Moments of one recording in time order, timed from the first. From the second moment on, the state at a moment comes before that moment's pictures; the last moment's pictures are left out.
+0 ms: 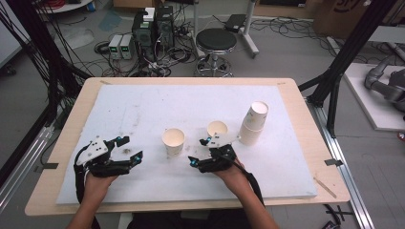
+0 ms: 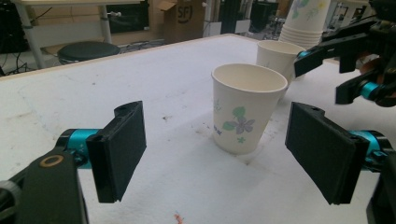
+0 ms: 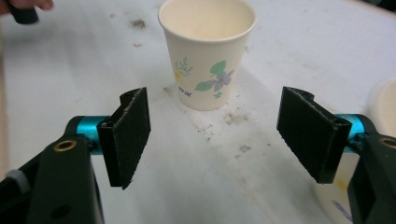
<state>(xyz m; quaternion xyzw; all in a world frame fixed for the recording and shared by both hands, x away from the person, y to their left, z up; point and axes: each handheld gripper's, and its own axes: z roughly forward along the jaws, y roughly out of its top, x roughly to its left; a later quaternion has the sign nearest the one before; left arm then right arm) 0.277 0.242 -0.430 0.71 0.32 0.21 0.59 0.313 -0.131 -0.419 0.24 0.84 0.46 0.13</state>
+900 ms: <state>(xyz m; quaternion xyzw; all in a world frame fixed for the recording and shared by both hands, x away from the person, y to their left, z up) 0.274 0.237 -0.425 0.68 0.32 0.22 0.62 0.260 -0.300 -0.400 0.35 0.75 0.48 0.28</state>
